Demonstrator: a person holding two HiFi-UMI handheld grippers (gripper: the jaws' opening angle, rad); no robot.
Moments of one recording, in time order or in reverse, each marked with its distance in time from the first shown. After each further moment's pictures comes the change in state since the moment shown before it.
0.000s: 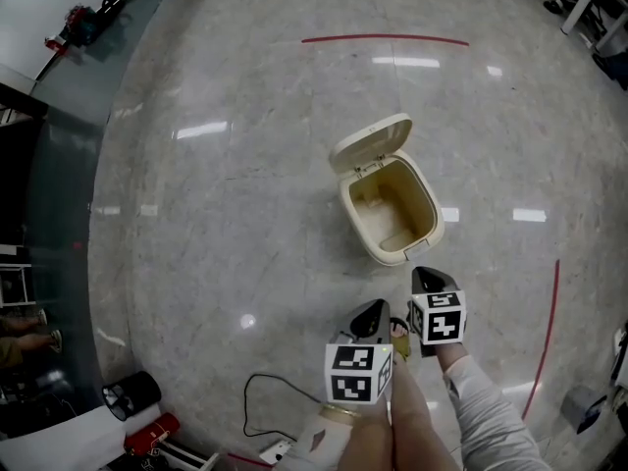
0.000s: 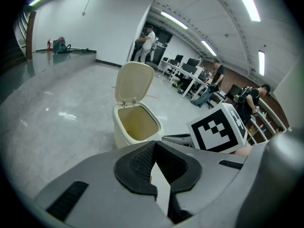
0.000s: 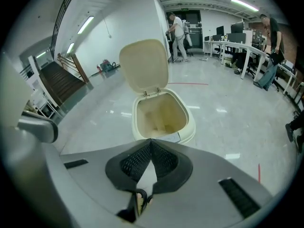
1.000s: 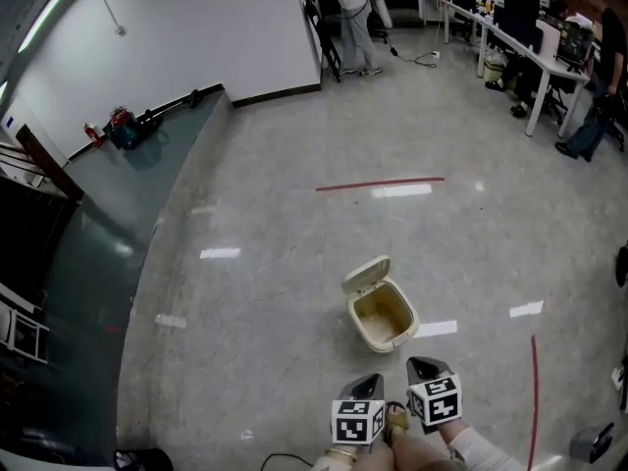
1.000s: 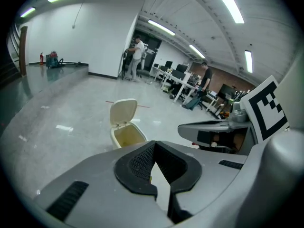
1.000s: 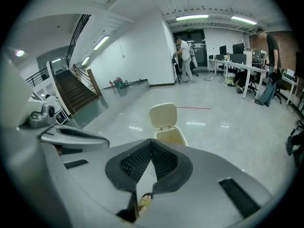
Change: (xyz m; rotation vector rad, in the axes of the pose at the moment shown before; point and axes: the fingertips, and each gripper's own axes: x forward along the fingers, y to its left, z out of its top) left arm -0.144 -0.069 0.080 0.097 -0.043 -0.032; right arm -0.238 0.070 0.104 -0.059 -0.194 0.067
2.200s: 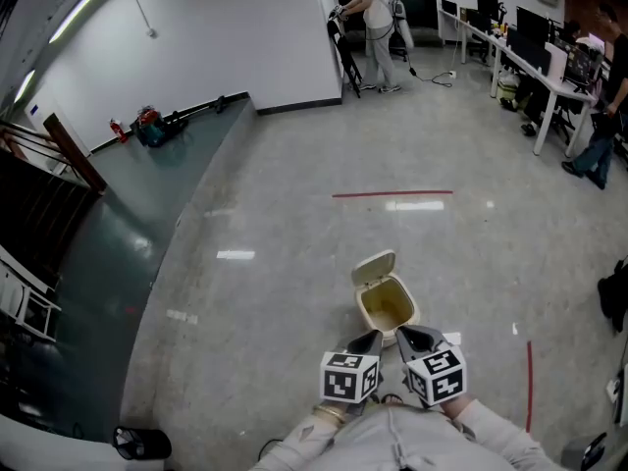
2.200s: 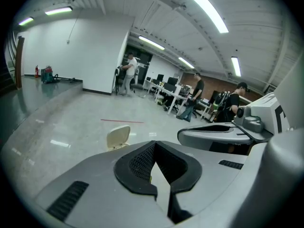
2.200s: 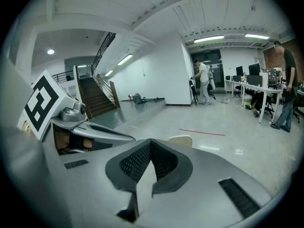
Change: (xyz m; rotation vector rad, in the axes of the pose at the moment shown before) left arm -0.086 -0.048 0.097 0.089 -0.160 -0.043; right arm -0.107 0.060 0.095 -0.164 -0.227 0.146
